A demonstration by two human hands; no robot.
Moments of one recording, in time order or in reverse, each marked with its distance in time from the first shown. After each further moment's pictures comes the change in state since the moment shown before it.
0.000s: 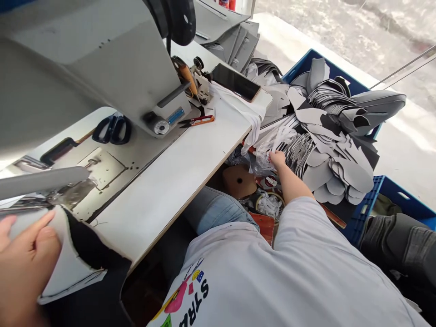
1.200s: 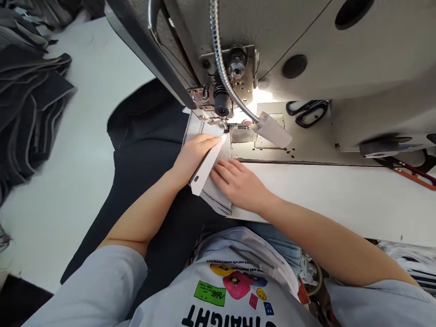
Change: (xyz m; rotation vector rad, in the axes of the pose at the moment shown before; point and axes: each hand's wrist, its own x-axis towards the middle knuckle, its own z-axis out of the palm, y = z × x) left_hand -0.015 0.004 -0.009 -0.044 -0.019 -0.044; right_hand -0.254 -0.229 0.232 -0.163 -0.827 -2.128
